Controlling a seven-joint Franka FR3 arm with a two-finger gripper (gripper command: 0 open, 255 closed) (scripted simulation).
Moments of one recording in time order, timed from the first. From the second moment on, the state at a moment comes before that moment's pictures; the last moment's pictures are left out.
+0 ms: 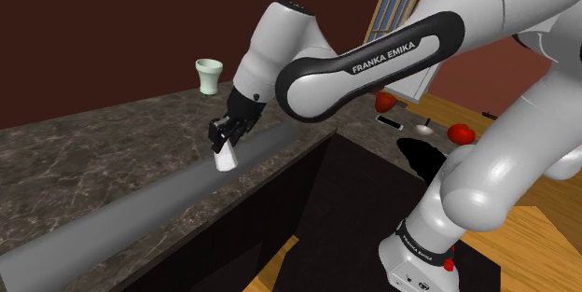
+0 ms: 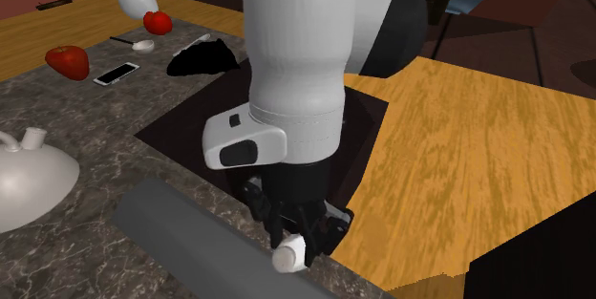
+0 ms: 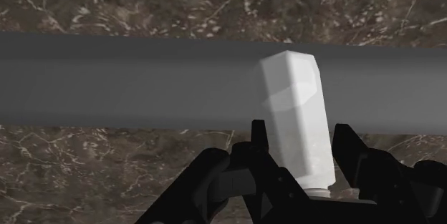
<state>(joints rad) 0.10 -0.13 0.49 -2.35 0.08 2.54 0.41</state>
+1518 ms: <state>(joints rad) 0.10 -0.33 0.40 -2.25 0.17 2.25 0.28</state>
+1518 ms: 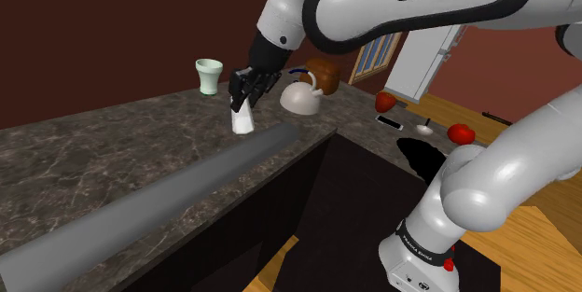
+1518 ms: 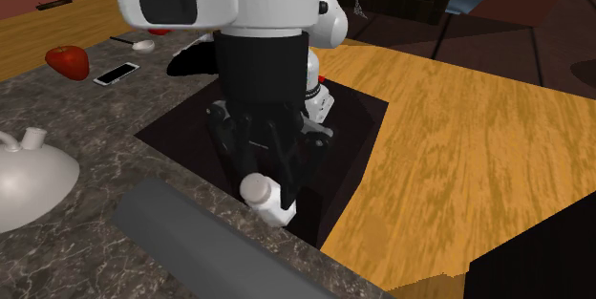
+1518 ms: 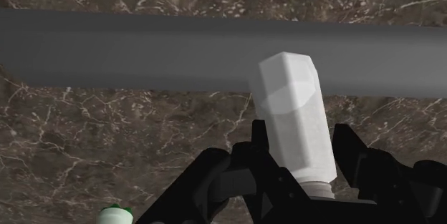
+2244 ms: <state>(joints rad) 0.08 -0.60 0.17 -2.51 0.23 2.20 0.00</state>
